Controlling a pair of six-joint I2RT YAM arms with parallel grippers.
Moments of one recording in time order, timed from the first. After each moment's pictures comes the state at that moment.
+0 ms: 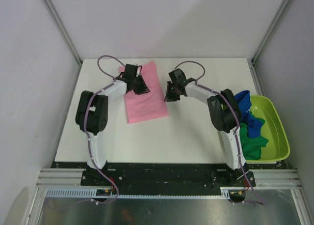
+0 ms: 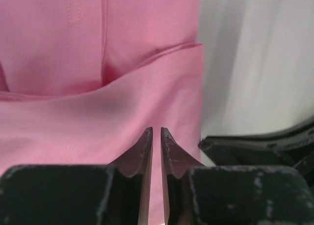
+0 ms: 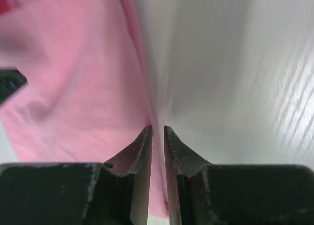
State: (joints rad) left arm -0.29 2.00 1.44 -0.26 0.20 -0.66; right arm 0.53 2.21 1.70 -0.41 -0.12 0.63
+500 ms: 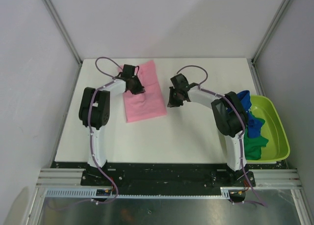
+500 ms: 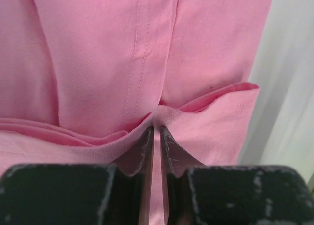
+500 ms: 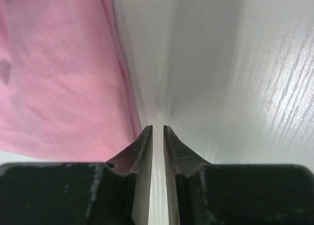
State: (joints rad) left arm -0.25 2.15 1.52 -0.27 0.13 -0.68; right arm 0.55 2.09 1.49 -0.37 -0.10 0.62
